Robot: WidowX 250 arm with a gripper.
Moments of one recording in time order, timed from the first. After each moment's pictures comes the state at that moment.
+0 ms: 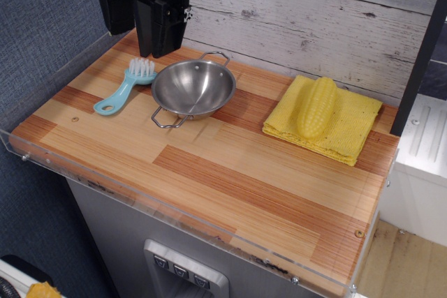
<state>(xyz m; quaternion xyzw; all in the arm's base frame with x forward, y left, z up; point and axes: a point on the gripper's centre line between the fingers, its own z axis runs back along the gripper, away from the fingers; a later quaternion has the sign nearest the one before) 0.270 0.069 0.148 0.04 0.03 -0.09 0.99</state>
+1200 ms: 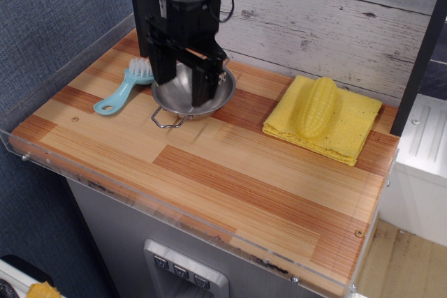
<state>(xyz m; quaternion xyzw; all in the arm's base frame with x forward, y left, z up) 0.315 0.063 0.061 0.04 0.00 -0.11 0.99</state>
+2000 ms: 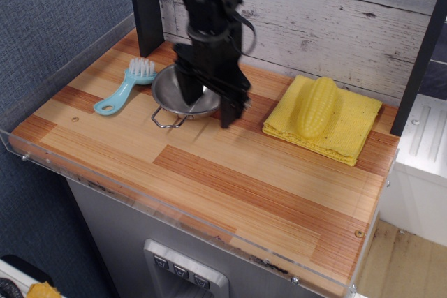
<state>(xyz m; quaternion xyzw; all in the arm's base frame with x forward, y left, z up) 0.330 0.031 0.031 0.03 -0.07 -0.14 0.99</state>
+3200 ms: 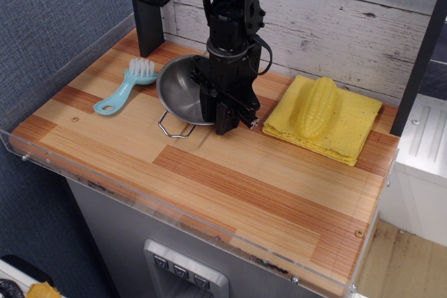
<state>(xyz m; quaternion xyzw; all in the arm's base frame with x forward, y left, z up) 0.329 0.027 0.012 0.04 -0.02 -0.19 0.98</state>
